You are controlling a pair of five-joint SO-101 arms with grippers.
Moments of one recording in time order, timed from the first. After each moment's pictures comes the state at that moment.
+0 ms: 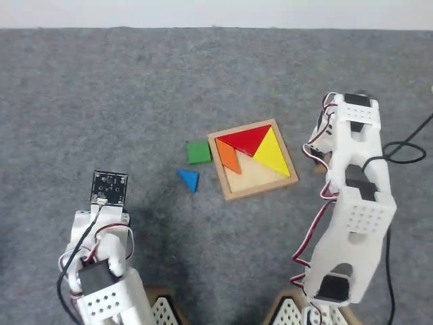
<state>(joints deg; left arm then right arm) -28.7 -102.4 96.7 67.3 -22.6 6.0 36.4 -15.4 79.2 -28.1</state>
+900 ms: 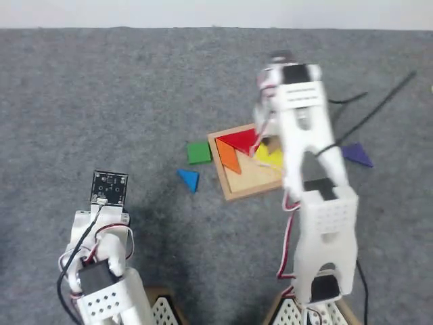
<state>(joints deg) -28.7 -102.4 96.7 67.3 -22.6 -17.2 36.9 -37.6 96.4 -1.8</state>
